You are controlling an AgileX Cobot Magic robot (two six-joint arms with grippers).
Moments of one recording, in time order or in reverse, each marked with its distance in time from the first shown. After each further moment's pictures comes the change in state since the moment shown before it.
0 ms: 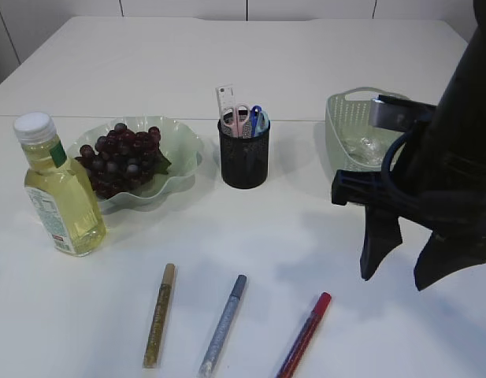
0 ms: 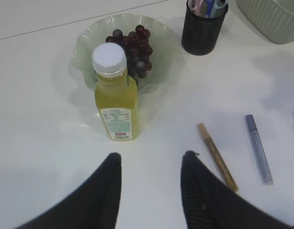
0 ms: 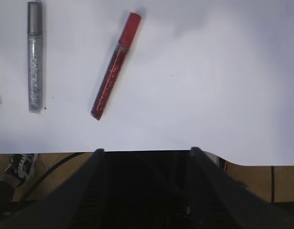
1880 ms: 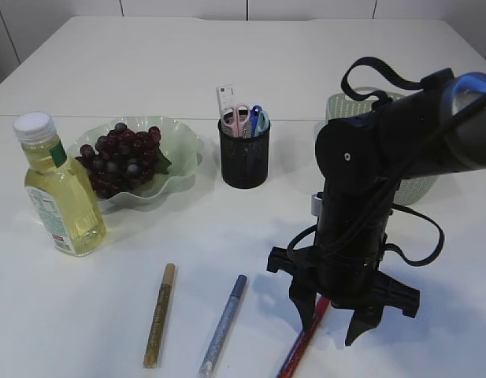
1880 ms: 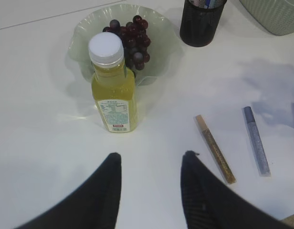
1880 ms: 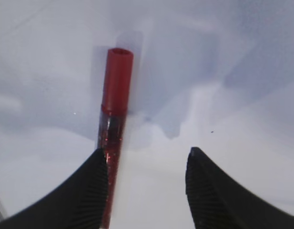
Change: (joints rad) left arm -0.002 0.000 0.000 -0.002 0.029 0.000; right arm 0.101 0.415 0.018 -0.036 -0.284 0.334
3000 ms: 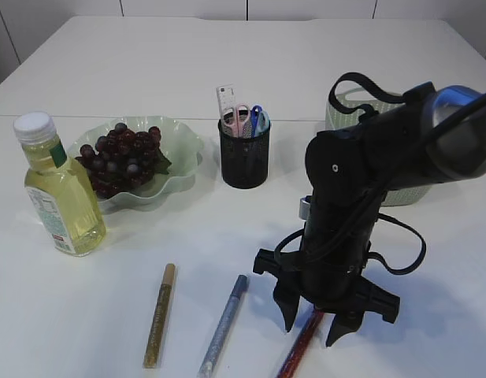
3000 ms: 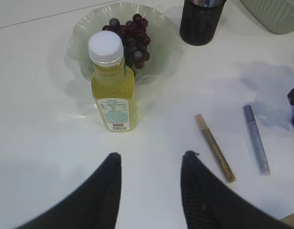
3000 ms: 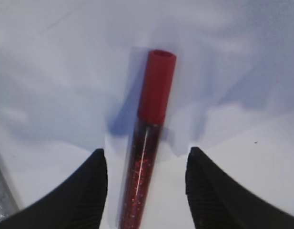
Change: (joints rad) left arm 0.000 0.000 0.000 0.000 0.005 0.000; right arm 0.021 0.033 0.000 0.036 -0.085 -0.005
